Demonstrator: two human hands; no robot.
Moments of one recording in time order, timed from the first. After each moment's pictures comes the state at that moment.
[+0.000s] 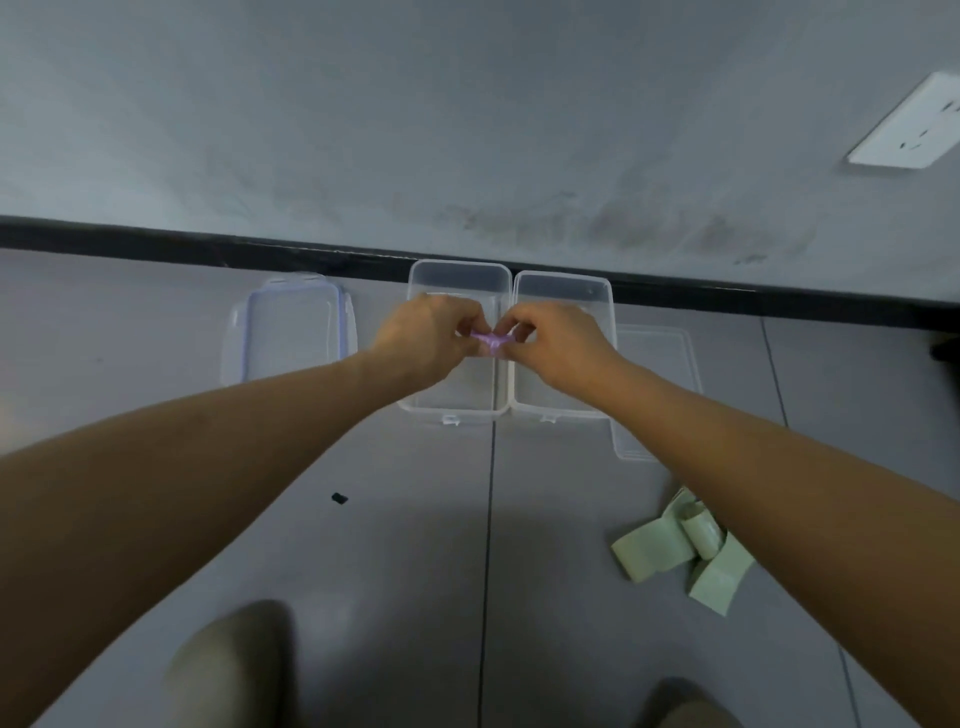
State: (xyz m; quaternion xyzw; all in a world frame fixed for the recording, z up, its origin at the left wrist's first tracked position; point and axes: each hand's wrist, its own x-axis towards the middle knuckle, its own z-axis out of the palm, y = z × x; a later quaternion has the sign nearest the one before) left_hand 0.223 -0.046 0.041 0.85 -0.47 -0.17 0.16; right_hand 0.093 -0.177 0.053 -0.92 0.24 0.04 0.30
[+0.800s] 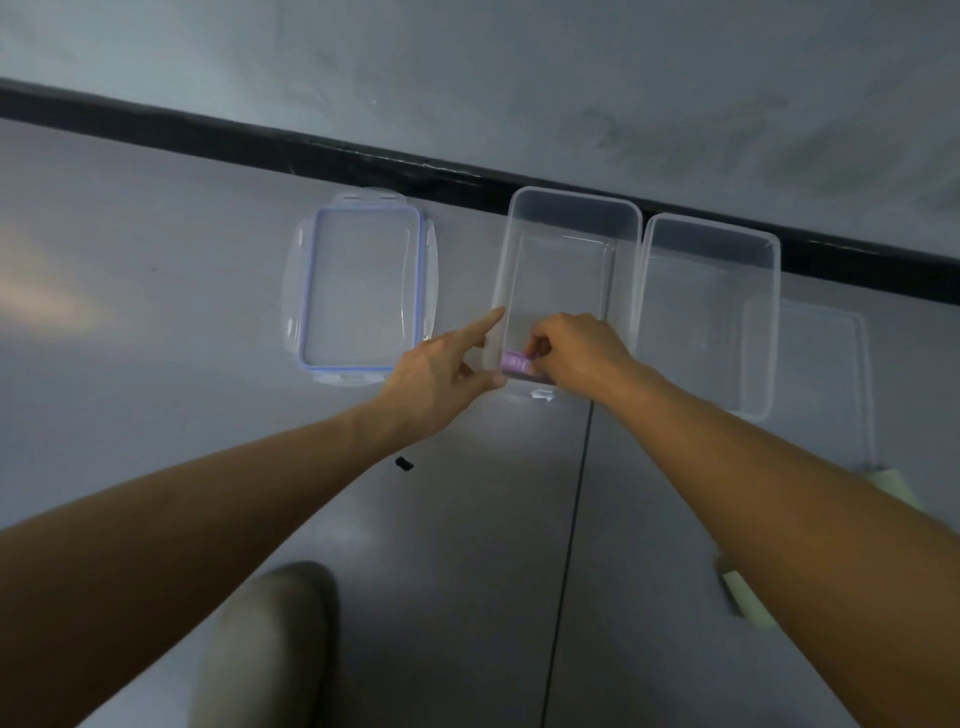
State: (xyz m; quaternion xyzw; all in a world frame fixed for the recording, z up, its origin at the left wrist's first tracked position) left_hand 0.240 0.058 -0.064 0.86 -0.34 -0.29 0.26; right_hand 0.168 -0.128 -0.079 -0.92 0.21 0.22 0.25
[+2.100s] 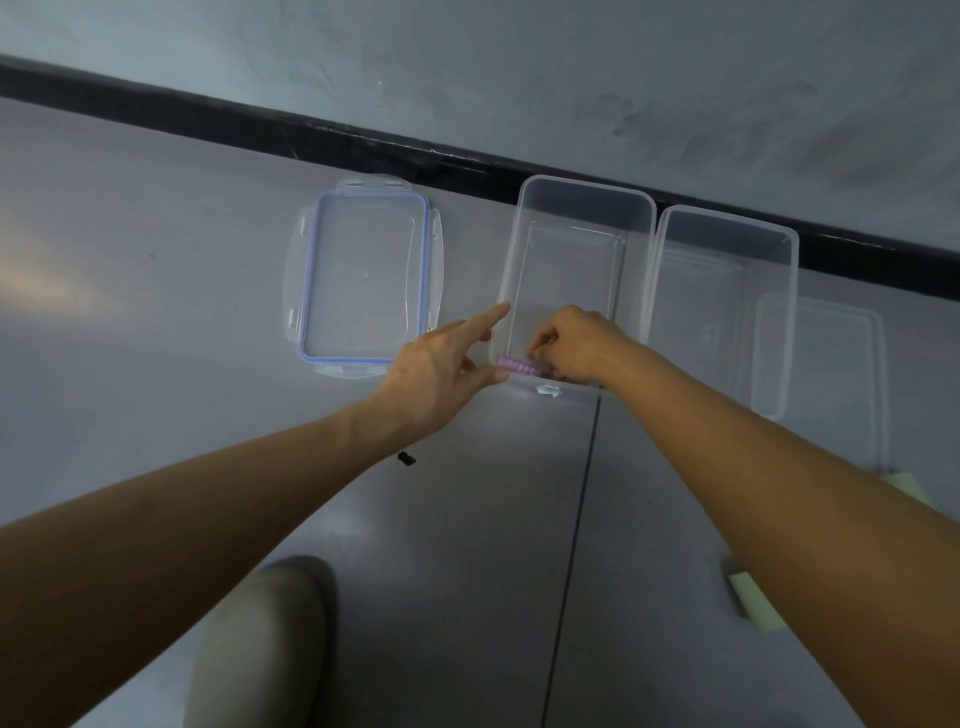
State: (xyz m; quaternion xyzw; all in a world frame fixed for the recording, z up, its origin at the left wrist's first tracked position) left_hand 0.242 0.062 -0.071 0.86 -0.37 -0.24 0.26; right_hand 0.179 -0.130 -0.076 -0.87 0.25 0.27 0.33
